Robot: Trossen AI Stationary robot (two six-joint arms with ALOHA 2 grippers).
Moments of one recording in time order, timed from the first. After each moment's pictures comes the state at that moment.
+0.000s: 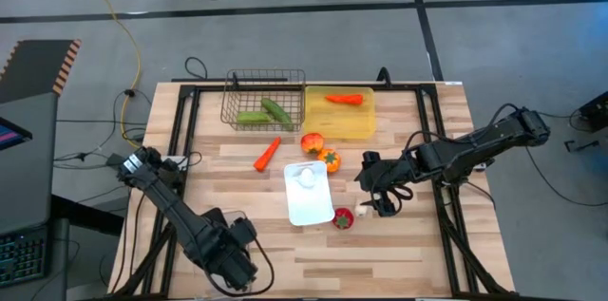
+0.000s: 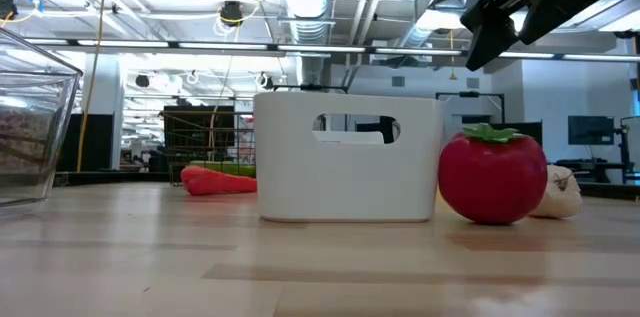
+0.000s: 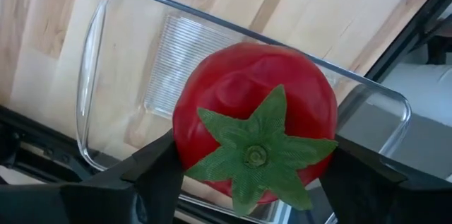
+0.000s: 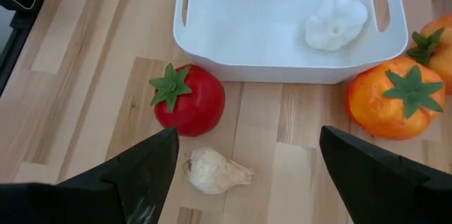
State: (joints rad) left arm -0.72 1.87 1.83 -1.54 0.02 -1.27; right arm 0.28 1.20 0.88 -0.57 0.05 0.10
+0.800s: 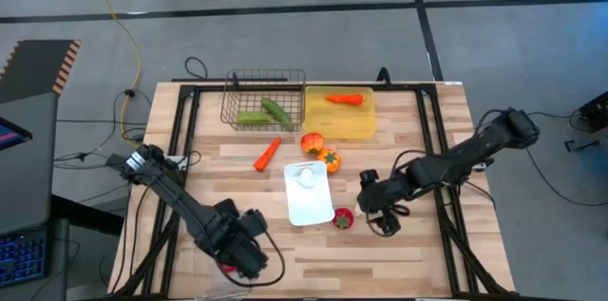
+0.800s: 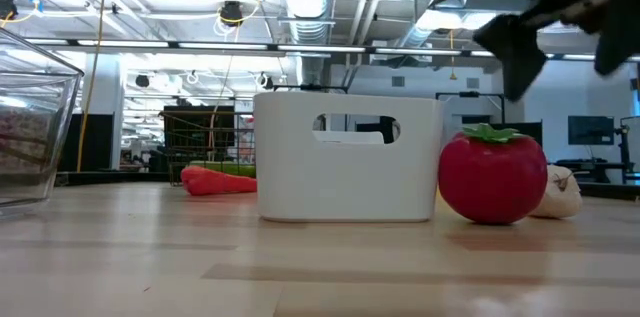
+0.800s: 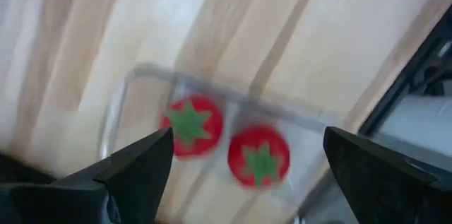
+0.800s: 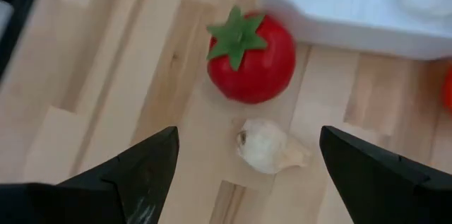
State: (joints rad) left arm -0.64 1.87 1.83 -1.49 -0.10 -1.15; right arm 0.40 1.34 0.88 -0.59 0.00 0.11
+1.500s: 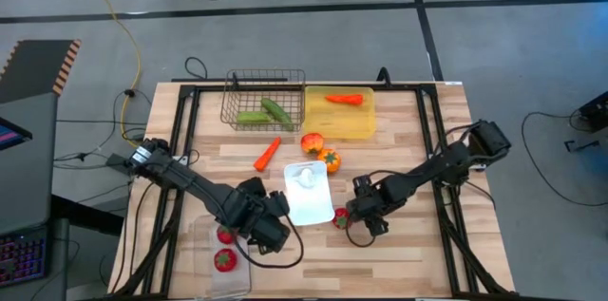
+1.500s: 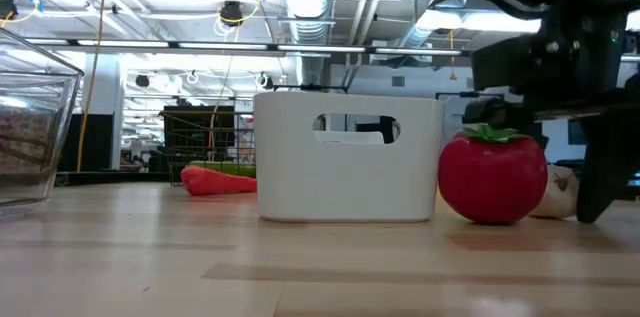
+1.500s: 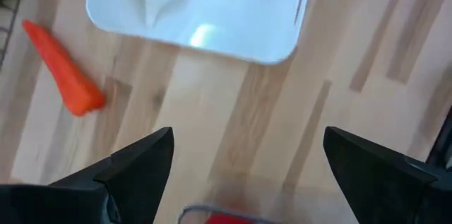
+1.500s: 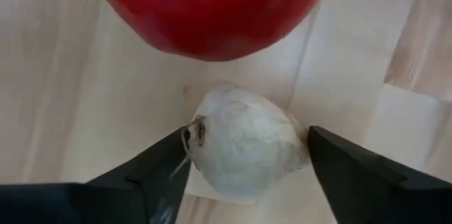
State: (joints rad) left arm -0.49 1.87 1.83 -1.36 -0.28 -0.84; right arm 0.40 1.67 0.88 -0.56 0.10 0.11
